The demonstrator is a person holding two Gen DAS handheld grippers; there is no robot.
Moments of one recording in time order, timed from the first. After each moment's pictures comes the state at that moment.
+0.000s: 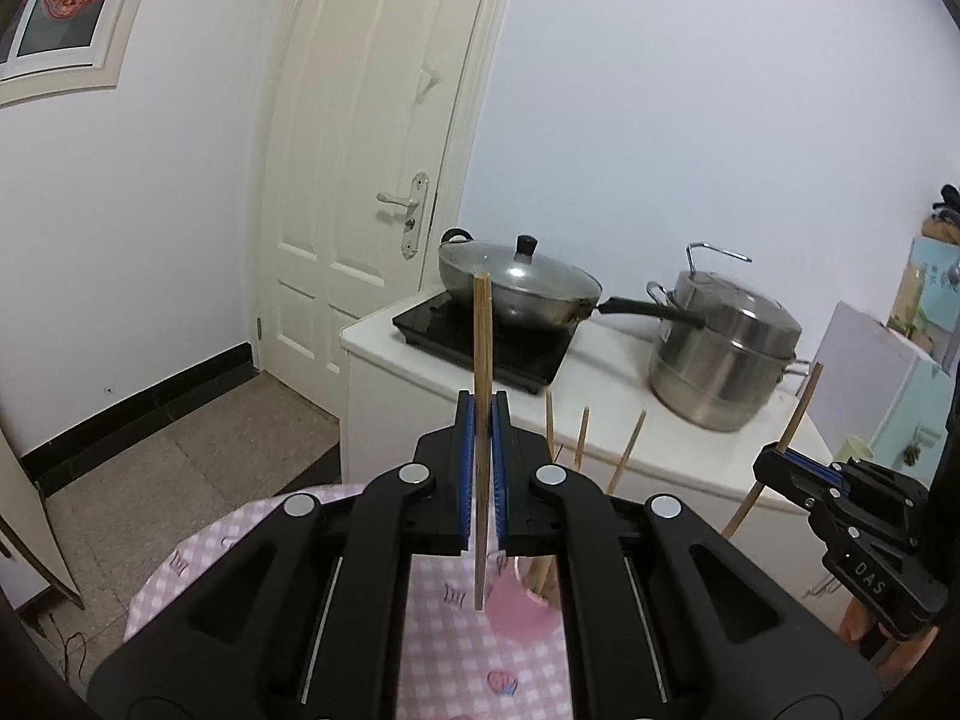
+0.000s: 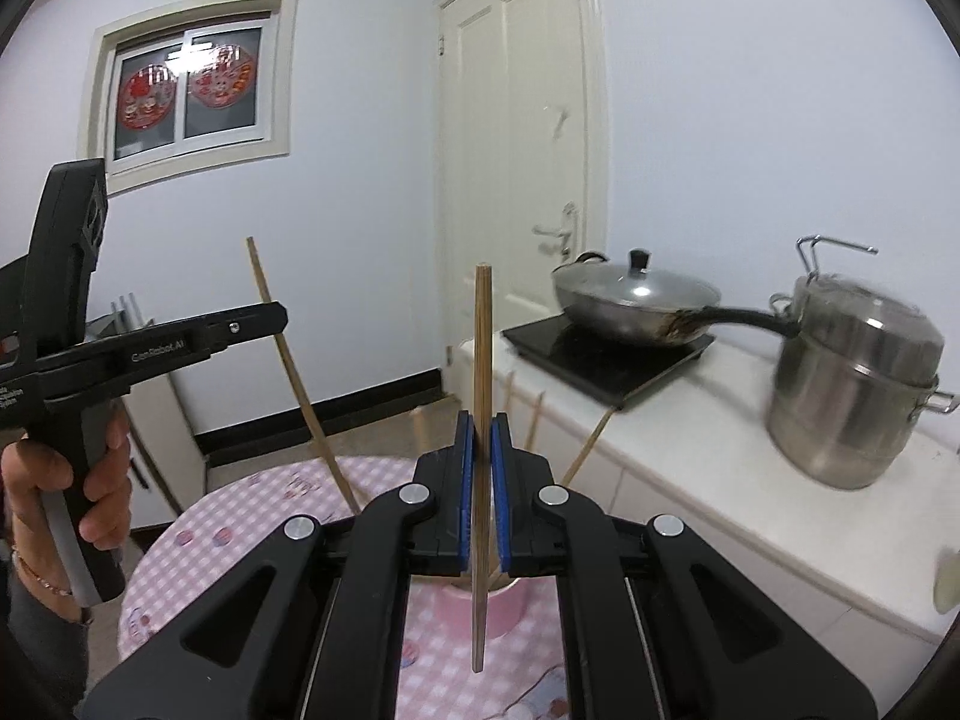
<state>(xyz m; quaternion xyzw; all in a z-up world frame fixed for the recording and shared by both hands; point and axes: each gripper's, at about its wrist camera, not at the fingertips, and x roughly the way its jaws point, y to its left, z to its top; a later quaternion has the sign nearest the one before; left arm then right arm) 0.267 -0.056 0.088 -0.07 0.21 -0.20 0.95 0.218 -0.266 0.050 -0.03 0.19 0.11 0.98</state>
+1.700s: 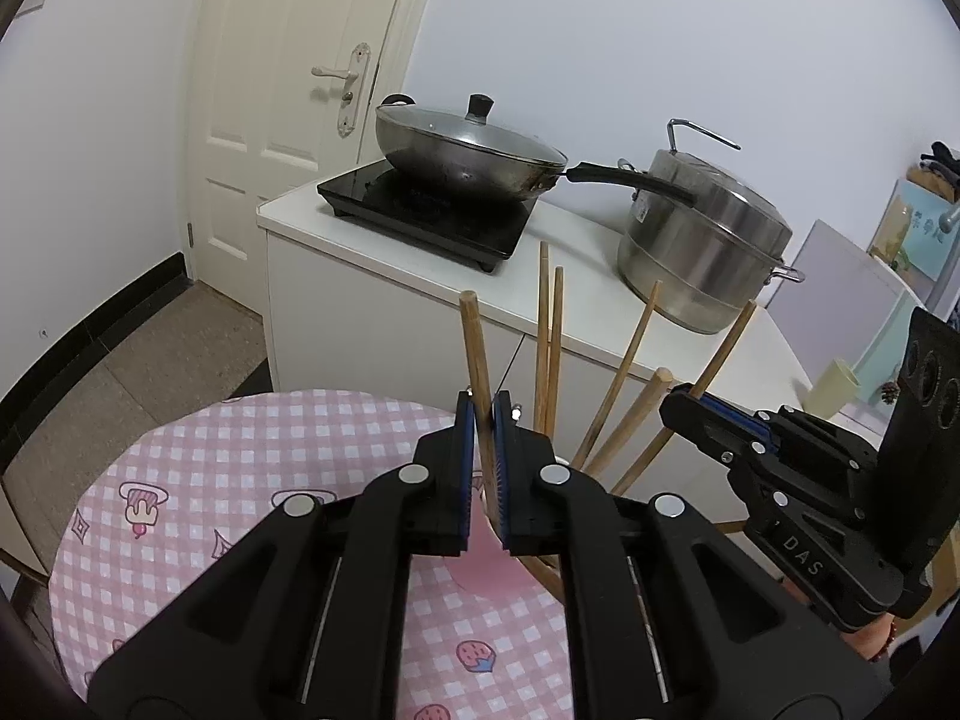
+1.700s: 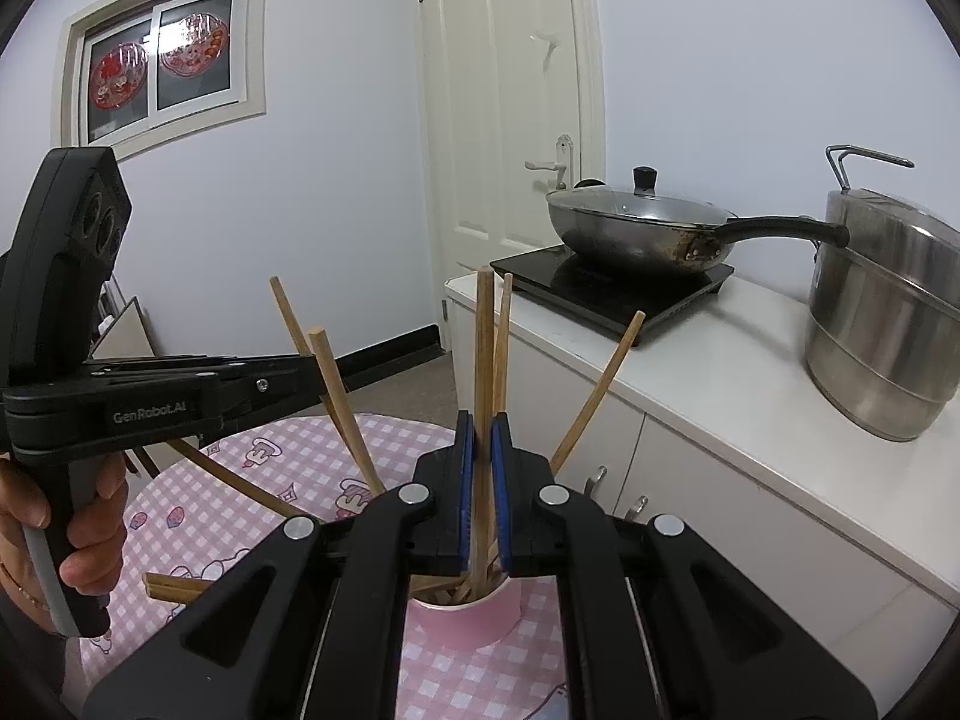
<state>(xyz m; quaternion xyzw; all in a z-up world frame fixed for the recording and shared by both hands) 0.320 -0.096 0.000 -0.05 0.33 -0.28 0.90 0.267 -0.277 -0.018 -0.01 0.25 0.11 0.96</state>
